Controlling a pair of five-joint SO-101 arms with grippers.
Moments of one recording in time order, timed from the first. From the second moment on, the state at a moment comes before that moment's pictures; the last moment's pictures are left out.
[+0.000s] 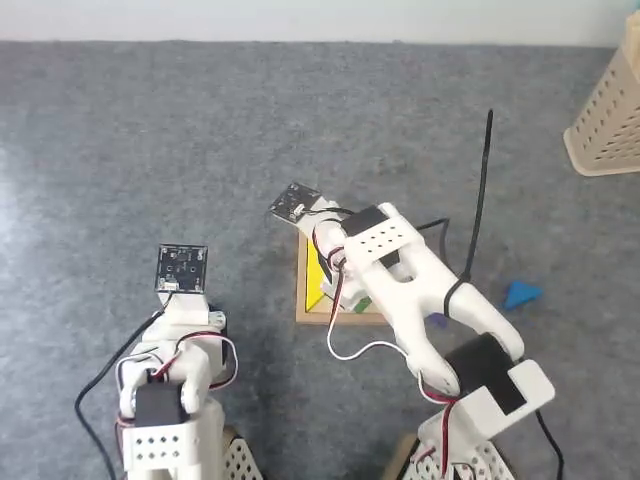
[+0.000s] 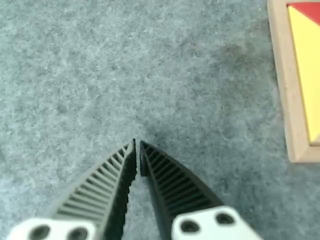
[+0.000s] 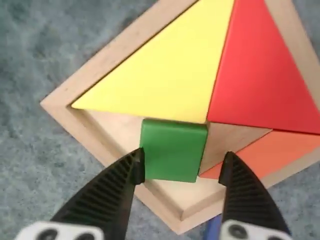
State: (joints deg) left arm -10.5 -103.3 97.2 72.0 -0.7; right arm -34.3 4.7 25.1 64.7 22.4
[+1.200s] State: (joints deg) left arm -10.5 -103.3 97.2 72.0 -0.7; right arm -32.6 10.4 21.7 60.6 20.6
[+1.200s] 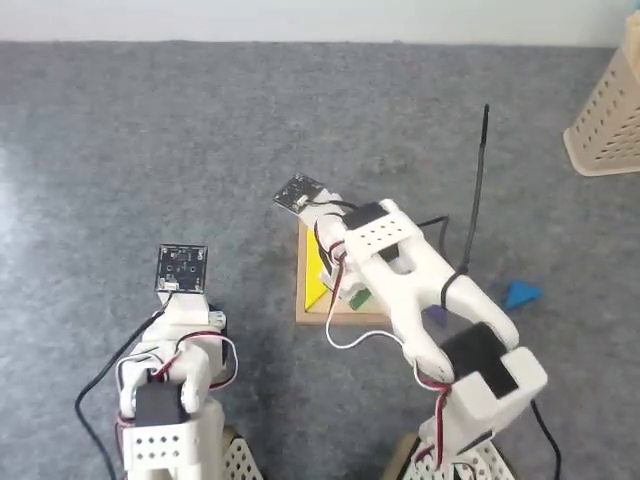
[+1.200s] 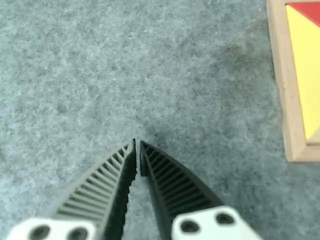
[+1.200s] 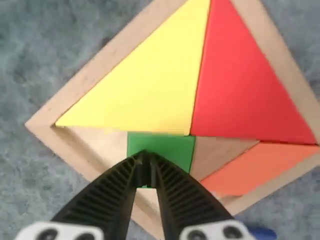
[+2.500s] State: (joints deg) left arm -10.5 -103.3 97.2 72.0 -0.7; right arm 12.4 4.0 25.5 76.0 -1.5
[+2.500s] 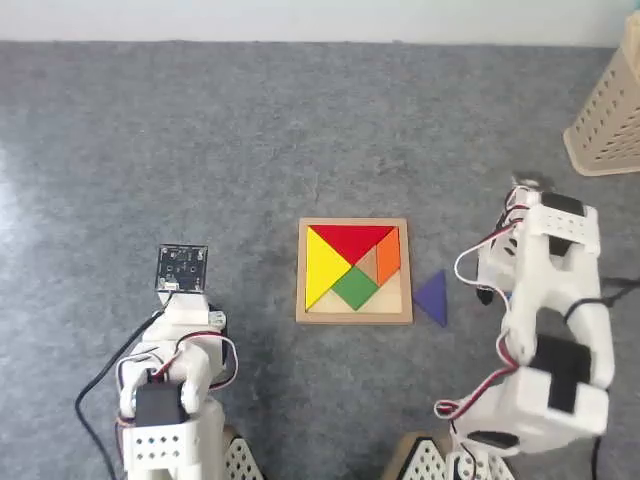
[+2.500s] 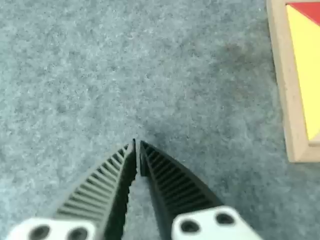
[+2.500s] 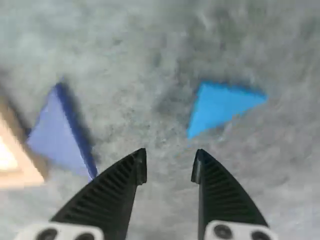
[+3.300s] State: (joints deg) left arm -10.5 -103.3 97.2 72.0 -0.7; right arm 22.2 6.2 21.5 69.8 -13.2
